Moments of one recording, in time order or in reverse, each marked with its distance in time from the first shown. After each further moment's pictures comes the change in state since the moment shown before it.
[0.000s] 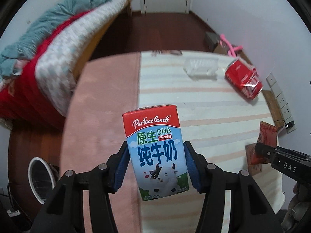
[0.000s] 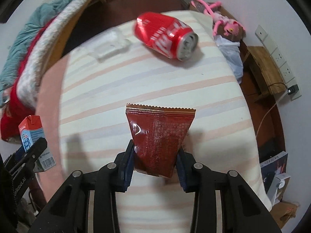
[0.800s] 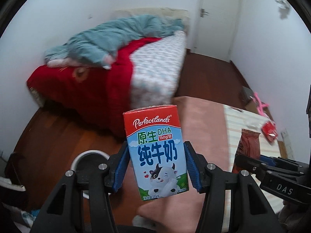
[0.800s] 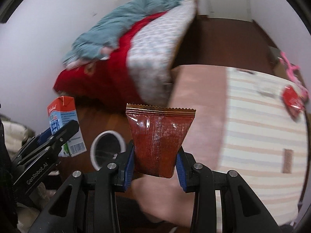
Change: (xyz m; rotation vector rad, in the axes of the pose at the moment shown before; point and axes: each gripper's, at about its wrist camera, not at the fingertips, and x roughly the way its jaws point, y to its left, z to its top) left arm -0.172 0.284 -0.069 -0.304 -0.252 0.138; right arm -0.128 0.341 -0.120 -0.452 -0.119 0.347
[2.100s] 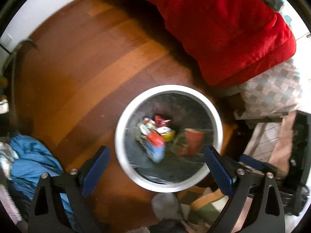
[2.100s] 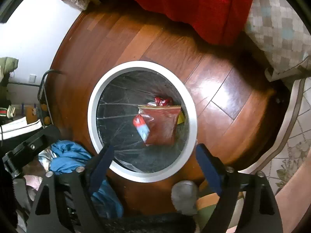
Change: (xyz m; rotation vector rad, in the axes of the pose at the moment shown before) left arm 0.232 0.330 -0.128 -0.572 0.505 0.168; right arm 0.465 0.212 -0.036 -0.282 0.630 0.073
